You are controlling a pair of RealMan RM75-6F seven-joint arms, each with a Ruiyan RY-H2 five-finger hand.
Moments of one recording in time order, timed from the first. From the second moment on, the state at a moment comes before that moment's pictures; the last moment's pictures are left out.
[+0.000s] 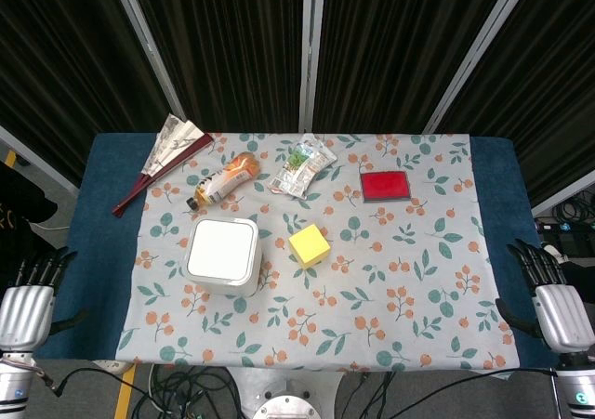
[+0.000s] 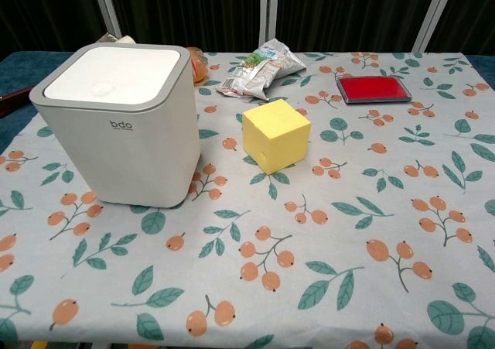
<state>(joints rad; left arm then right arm) -0.04 -1.23 -0.02 -1.54 1.54 1.56 0.10 0.08 -1.07 0.02 -1.57 -1.60 1.51 0.26</state>
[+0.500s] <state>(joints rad) -0.09 -1.21 -0.03 -1.53 1.68 1.58 0.00 0.10 -1.07 0.01 -1.58 -1.58 1.44 0.22</state>
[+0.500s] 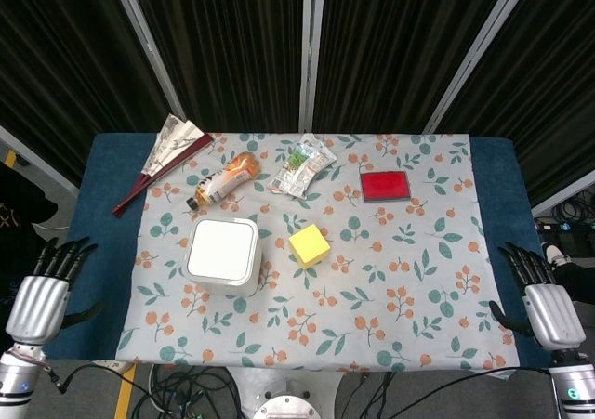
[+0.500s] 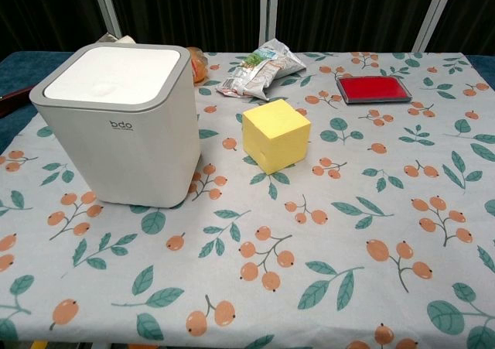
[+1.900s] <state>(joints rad) -0.39 -1.19 -0.06 -1.57 1.82 1.51 0.02 0.11 -1.06 0.01 -1.60 -1.54 1.41 0.20</state>
